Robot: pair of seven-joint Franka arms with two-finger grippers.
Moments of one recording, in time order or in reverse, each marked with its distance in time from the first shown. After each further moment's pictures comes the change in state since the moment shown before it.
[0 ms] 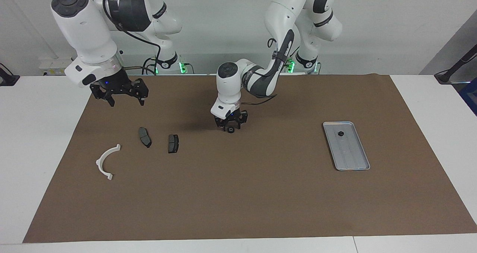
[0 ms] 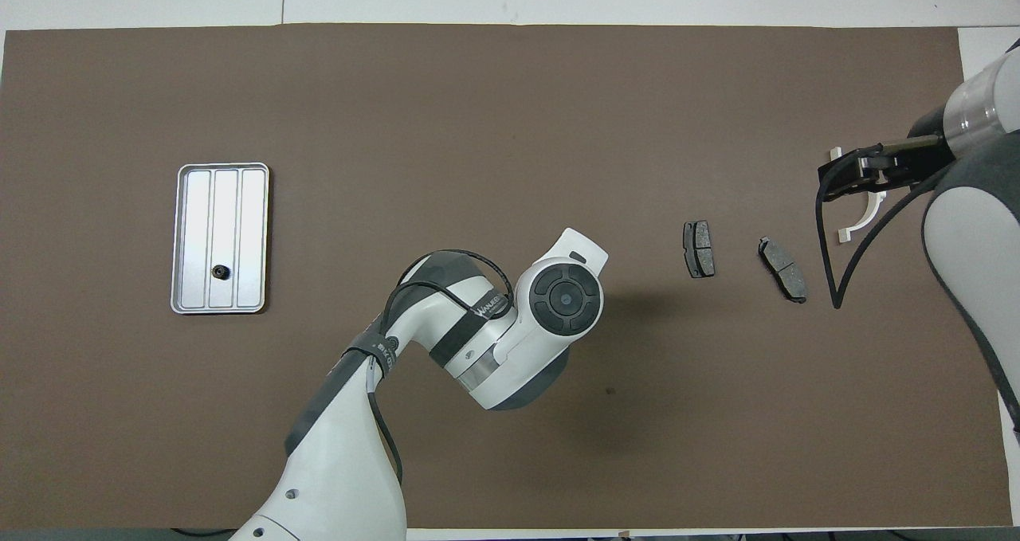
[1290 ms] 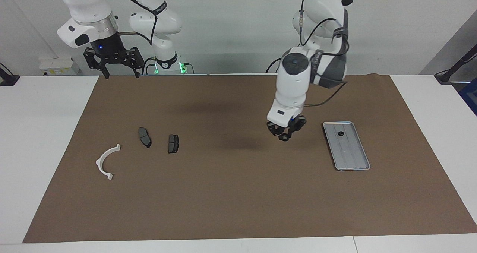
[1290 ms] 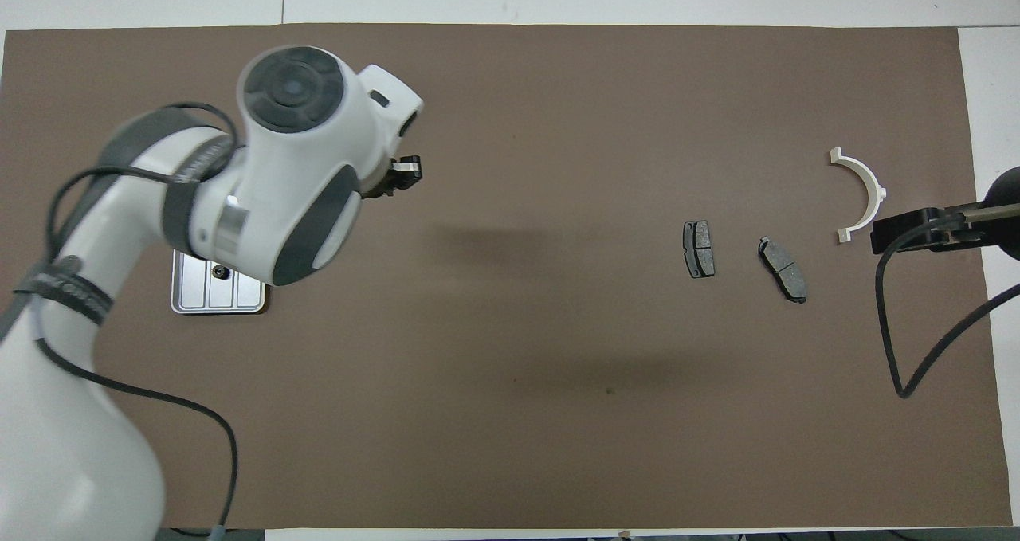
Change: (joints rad) left arm 0.414 -0.174 0.029 0.201 -0.015 -0.383 0.517; right arm 0.000 -0.197 -0.018 -0.110 0.003 -0.058 -0.023
